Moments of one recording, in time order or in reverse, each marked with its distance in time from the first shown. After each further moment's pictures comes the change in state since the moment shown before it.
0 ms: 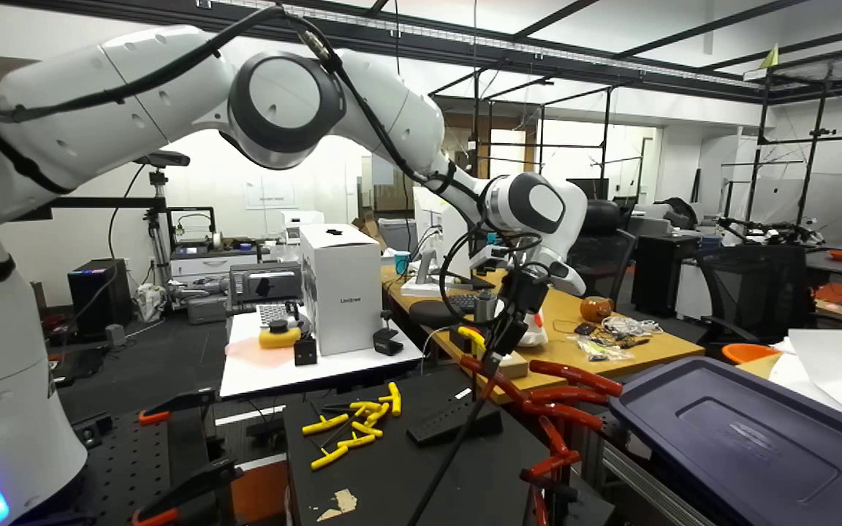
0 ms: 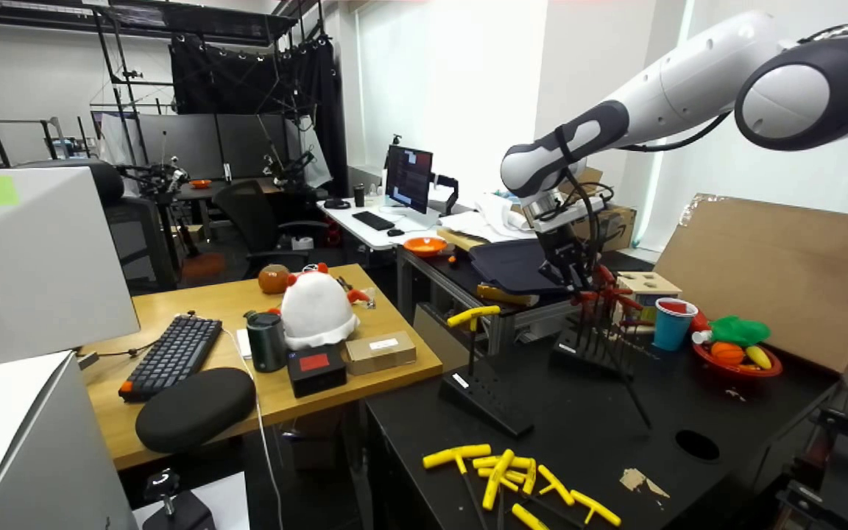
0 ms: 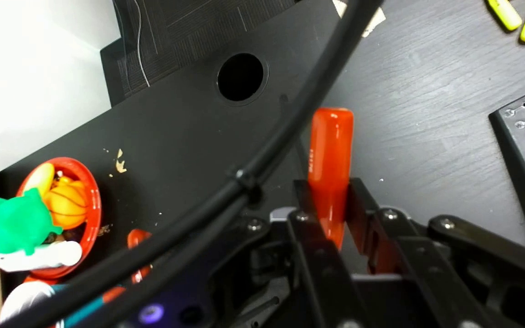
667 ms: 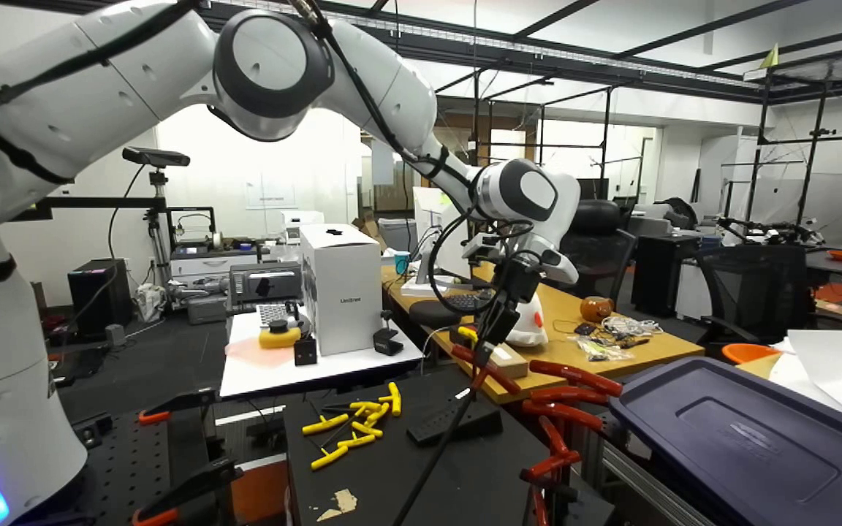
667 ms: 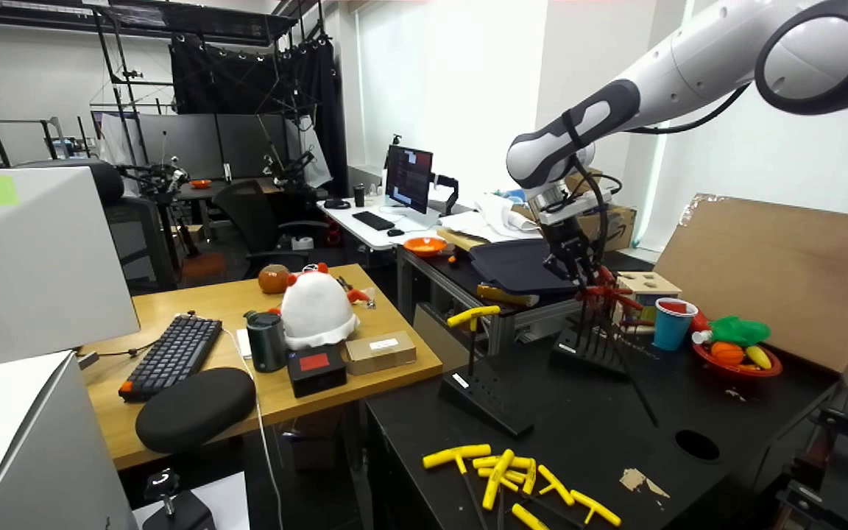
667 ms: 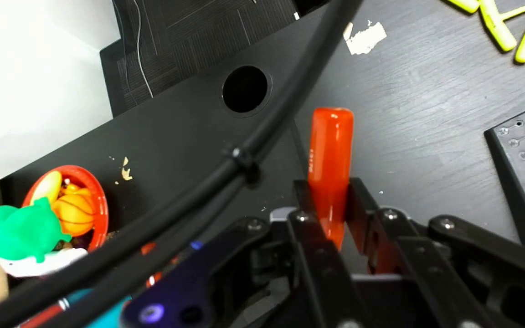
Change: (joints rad) arm 0.015 -0.119 0.000 -0.165 -0.004 0.056 -0.004
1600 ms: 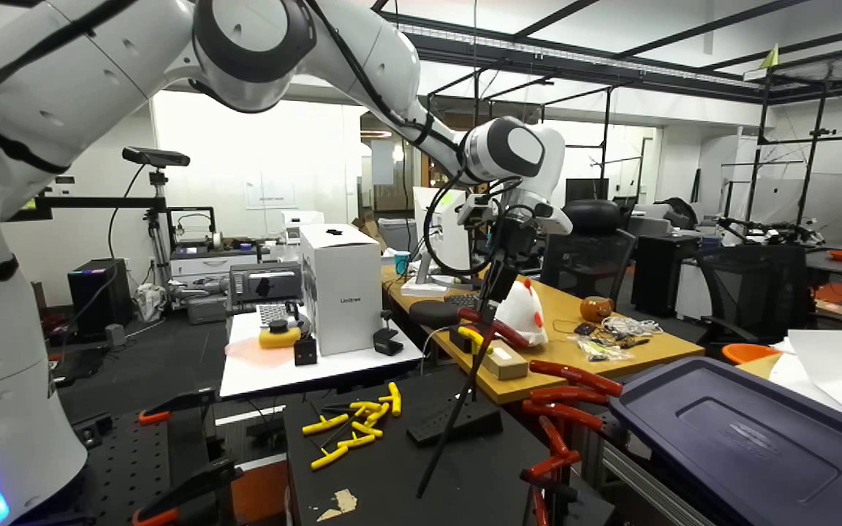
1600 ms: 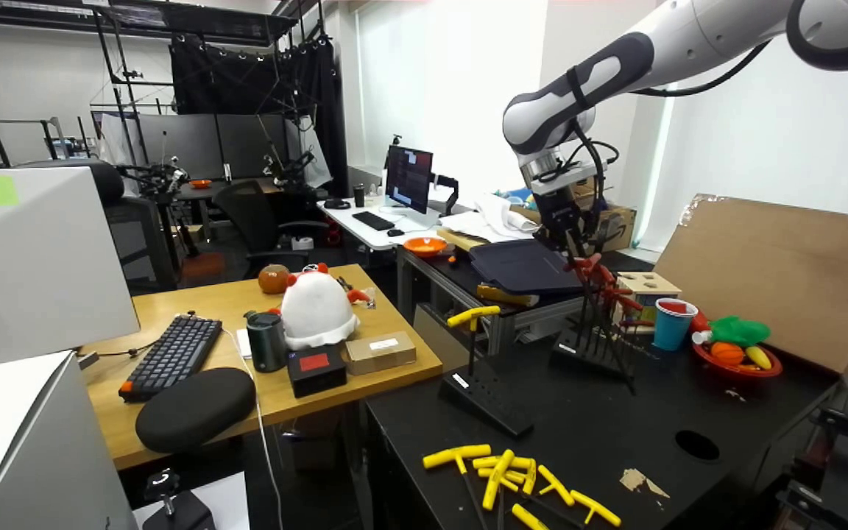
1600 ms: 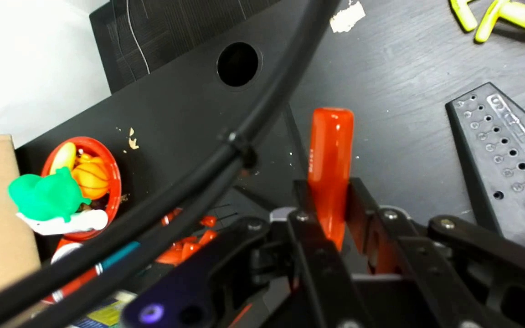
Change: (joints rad) arm 0.046 -0.130 -0.001 -0.057 -0.028 0.037 0.040
